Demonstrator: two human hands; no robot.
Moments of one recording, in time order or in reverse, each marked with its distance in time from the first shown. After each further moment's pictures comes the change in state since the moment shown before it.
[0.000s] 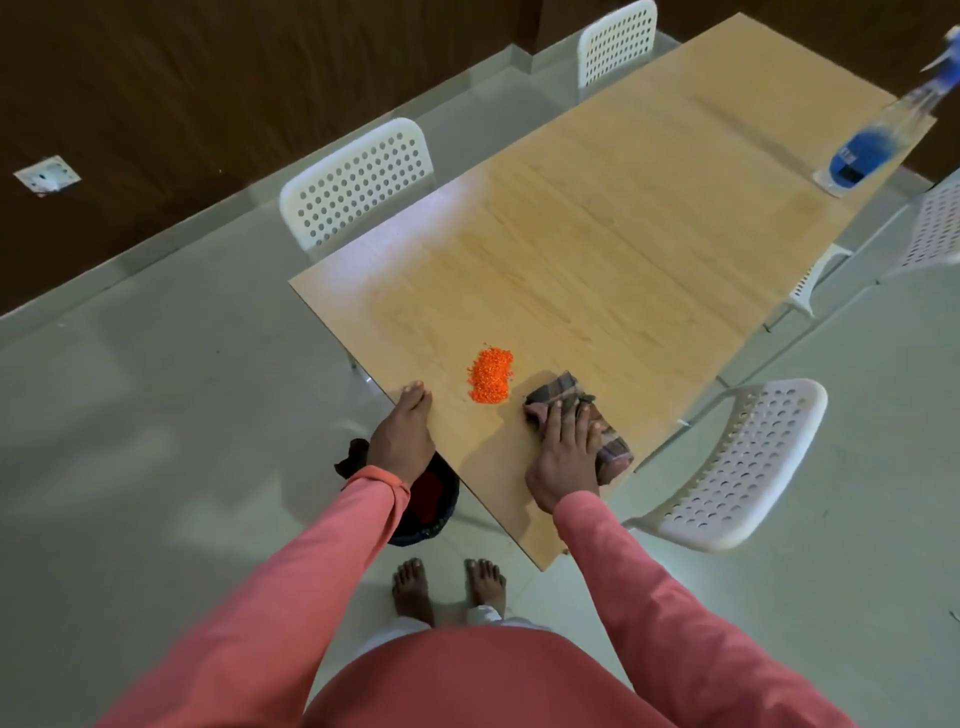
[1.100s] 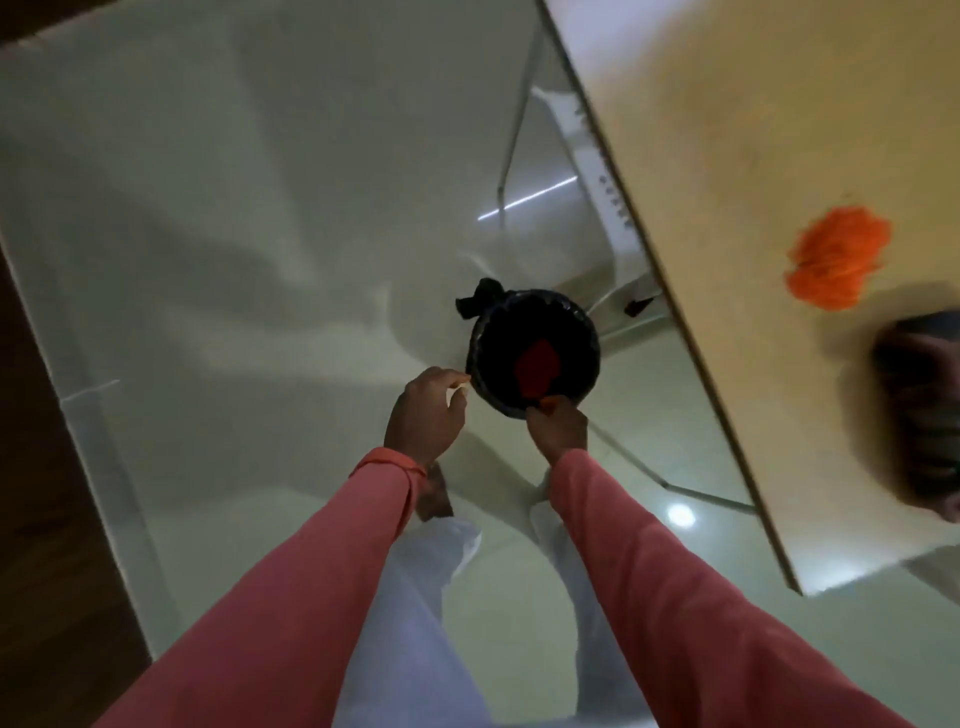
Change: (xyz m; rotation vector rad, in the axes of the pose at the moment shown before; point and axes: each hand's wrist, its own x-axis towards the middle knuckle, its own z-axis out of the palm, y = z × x) left_hand -0.122 -0.223 0.128 -0.382 0.035 -0.450; right_hand 0.026 -0.133 0.288 0.431 -0.454 0.193
